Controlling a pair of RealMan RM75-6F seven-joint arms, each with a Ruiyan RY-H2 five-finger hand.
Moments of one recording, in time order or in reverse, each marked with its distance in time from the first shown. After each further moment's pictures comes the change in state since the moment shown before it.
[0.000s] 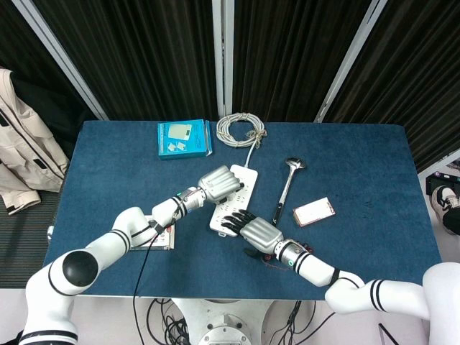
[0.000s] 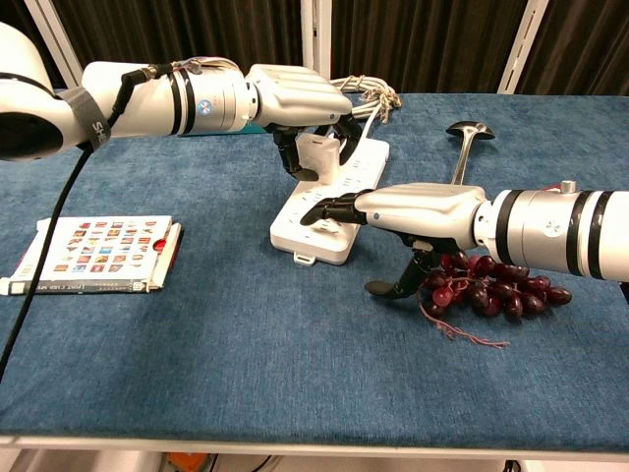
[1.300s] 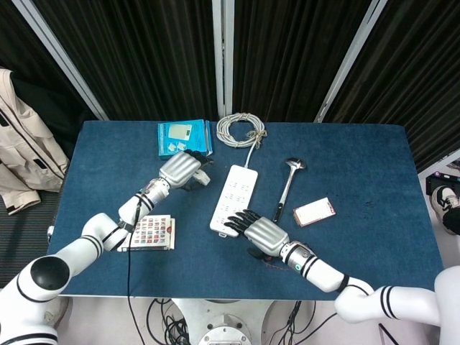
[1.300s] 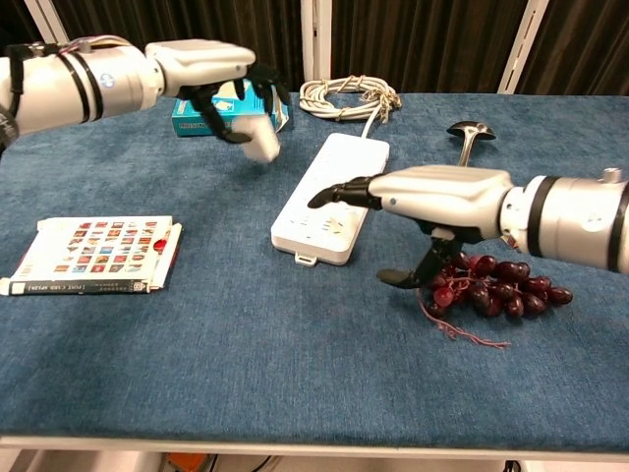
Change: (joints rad) left arm 0.175 0.105 -0.009 -0.057 -0.182 0.066 -0.063; right arm -0.041 0.072 -0.032 -0.093 -0.081 0.169 -0.012
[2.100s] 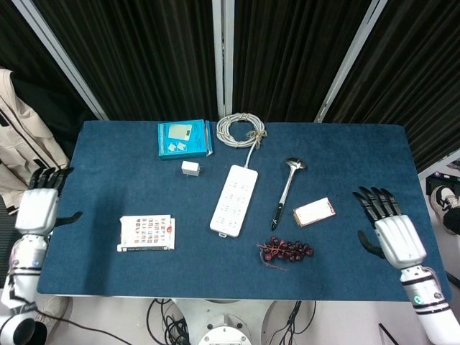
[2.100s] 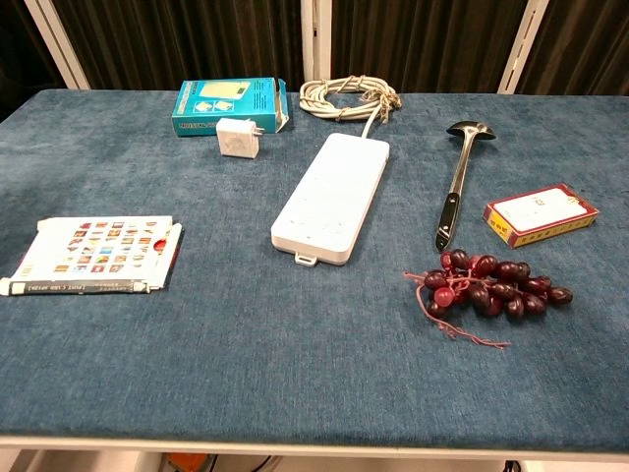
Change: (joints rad) left arm 0.696 0.516 0.019 -0.776 -0.279 0.640 0.455; right arm -0.514 0.444 -0.121 -0.159 -0.131 0.688 0.075
